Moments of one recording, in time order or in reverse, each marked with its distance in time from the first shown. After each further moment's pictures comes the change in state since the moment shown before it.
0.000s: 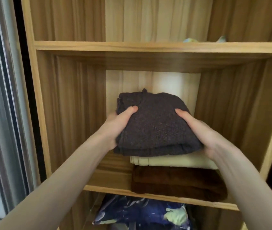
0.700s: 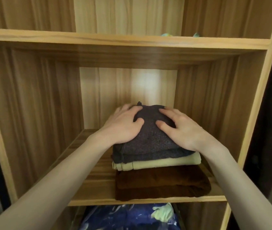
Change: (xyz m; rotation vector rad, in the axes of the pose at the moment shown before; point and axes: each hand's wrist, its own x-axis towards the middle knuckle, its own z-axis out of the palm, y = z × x) left_hand 0.048 -0.007 0.044 1.154 -0.228 0.542; right_hand 0.009 0.005 -0.015 -0.967 0.129 -0.408
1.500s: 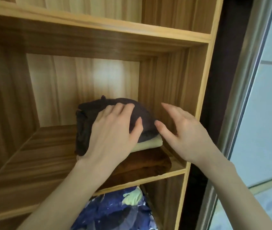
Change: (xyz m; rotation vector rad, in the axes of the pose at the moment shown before) left_hand -0.057 0.061 0.052 0.125 0.491 0.328; right_hand -0.108 0.015 -0.024 -0.214 0.314 0.067
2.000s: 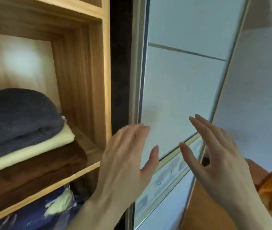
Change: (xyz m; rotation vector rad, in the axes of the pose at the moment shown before) left_hand -0.050 0.204 0.070 -0.611 0.026 0.285; right_hand -0.186 0.088 -0.122 -0.435 0.296 0.385
